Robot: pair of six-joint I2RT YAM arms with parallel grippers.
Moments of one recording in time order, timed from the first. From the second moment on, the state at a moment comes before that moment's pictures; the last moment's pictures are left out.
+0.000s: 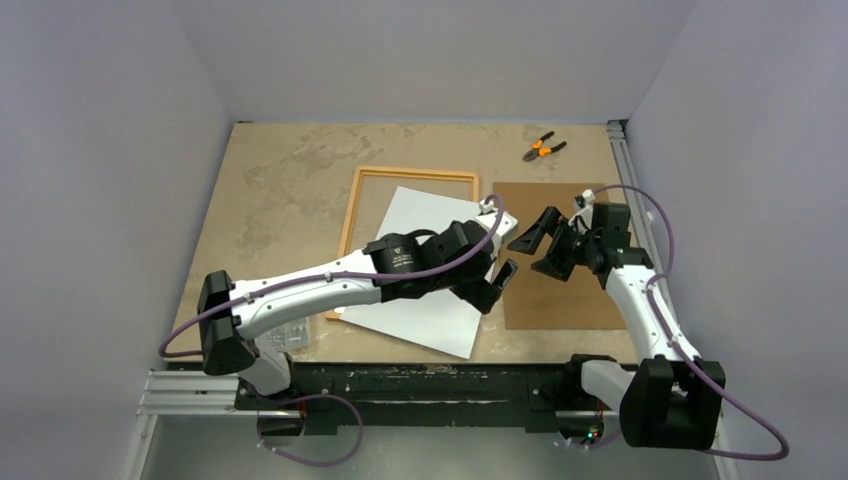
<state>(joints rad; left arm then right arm) -1.23 1.60 1.54 -0.71 -0.24 -0.41 -0.05 1.09 0.74 -0.50 -0.62 0.60</state>
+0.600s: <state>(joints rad) -0.80 1.30 0.93 -0.37 0.20 -0.59 0.05 1.20 0.49 -0.19 -0.65 0.73</state>
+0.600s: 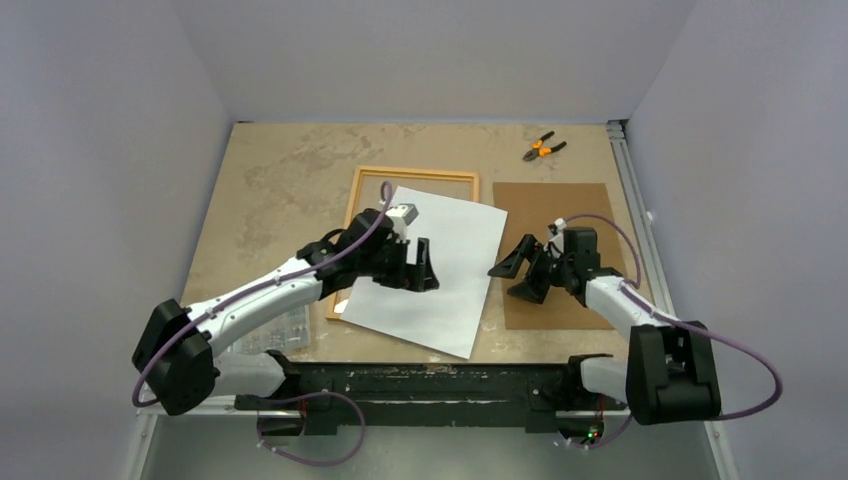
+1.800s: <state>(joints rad) -0.23 0.90 0.59 -0.42 0.44 -0.61 0.20 1.48 0.31 0.81 -0.73 1.12</state>
